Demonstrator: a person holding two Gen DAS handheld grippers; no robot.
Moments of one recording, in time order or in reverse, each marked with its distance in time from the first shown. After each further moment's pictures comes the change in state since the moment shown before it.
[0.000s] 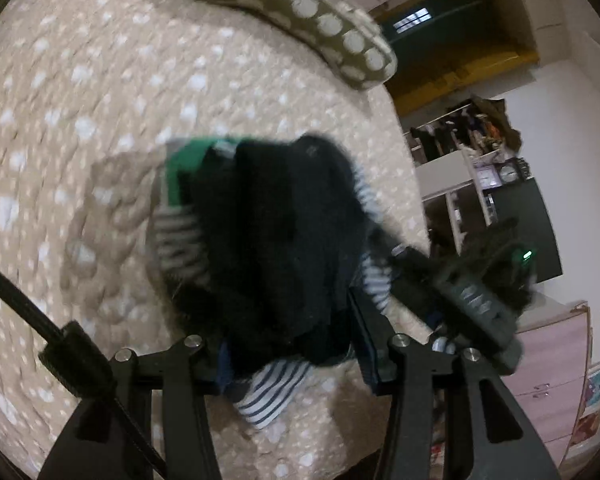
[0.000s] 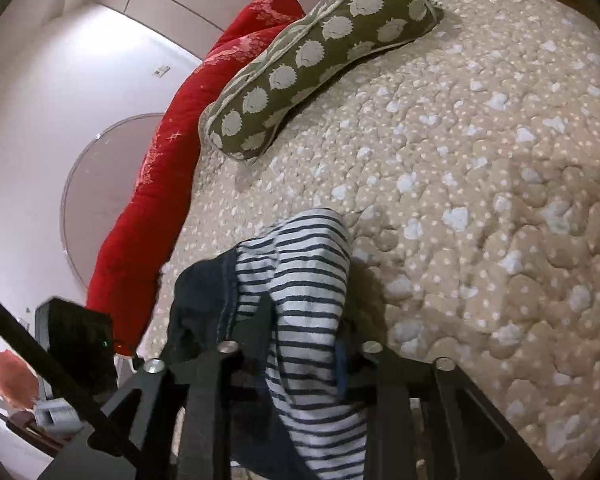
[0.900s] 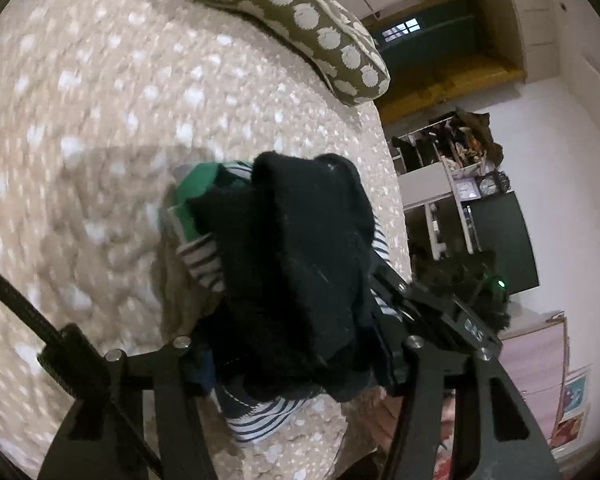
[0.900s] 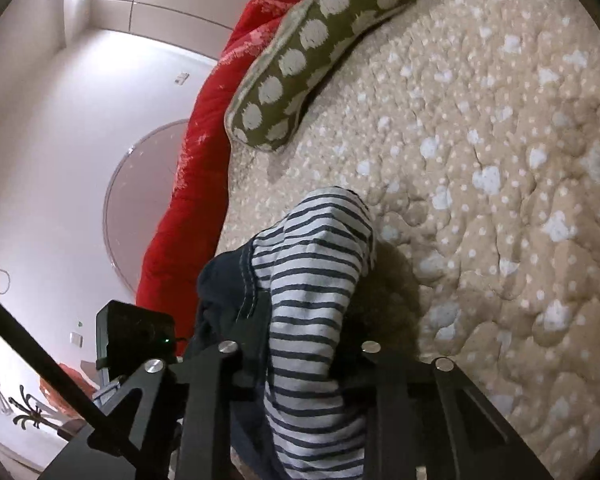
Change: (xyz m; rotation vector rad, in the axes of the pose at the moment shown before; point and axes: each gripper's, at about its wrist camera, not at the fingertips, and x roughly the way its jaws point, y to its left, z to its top) left arm -0.004 0.007 0.026 -0.018 -0.021 -0.091; right arm 0.000 -0.008 -0.008 0.108 0.019 0.224
